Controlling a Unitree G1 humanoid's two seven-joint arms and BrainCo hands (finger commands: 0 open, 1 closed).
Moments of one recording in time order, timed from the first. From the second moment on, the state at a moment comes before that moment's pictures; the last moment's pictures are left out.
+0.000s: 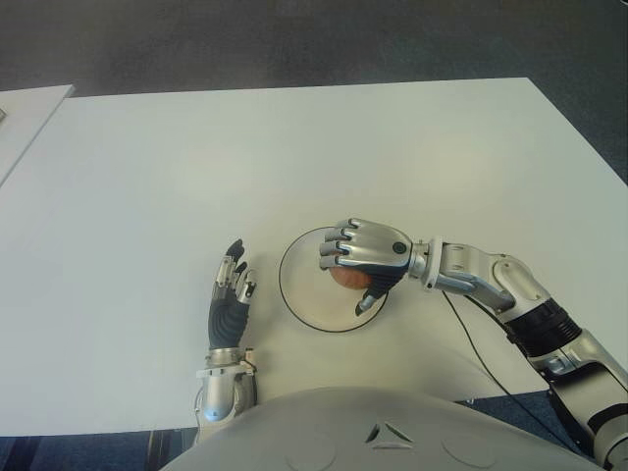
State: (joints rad) left arm 0.55 -0.08 -0.02 0.14 0.12 -0.74 0.05; right arm -0.28 -0.63 0.49 -0.03 -0.92 -0.79 0.05
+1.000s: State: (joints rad) left arm 0.54 -0.09 -0.02 0.21 0.07 -0.83 0.06; right arm -0.21 -0.62 0.43 0.04 -0.70 -0.74 0.19
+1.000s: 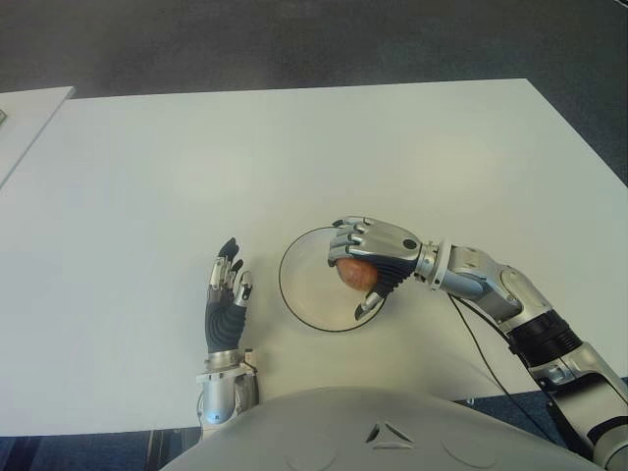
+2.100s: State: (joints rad) left arm 0.52 -0.09 -0.02 0.24 0.09 -0.86 0.09; right arm -0.19 -0.63 0.40 0.06 -0.71 -0.73 0.19
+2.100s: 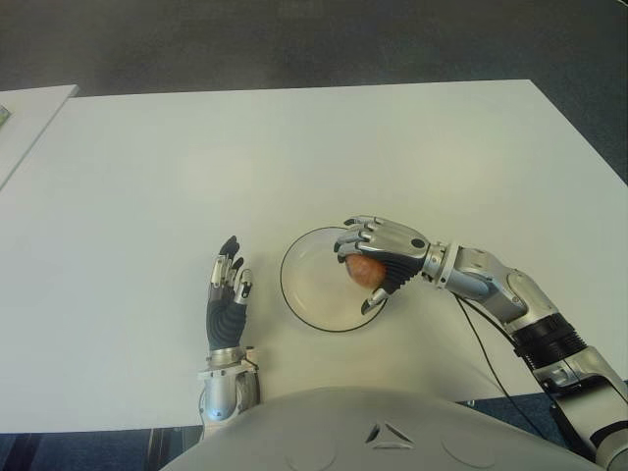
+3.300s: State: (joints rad) left arm 0.52 -0.09 -0.02 0.25 0.09 -0.86 0.09; right arm -0.20 -0.61 0.38 0.07 -0.73 -0.77 0.16
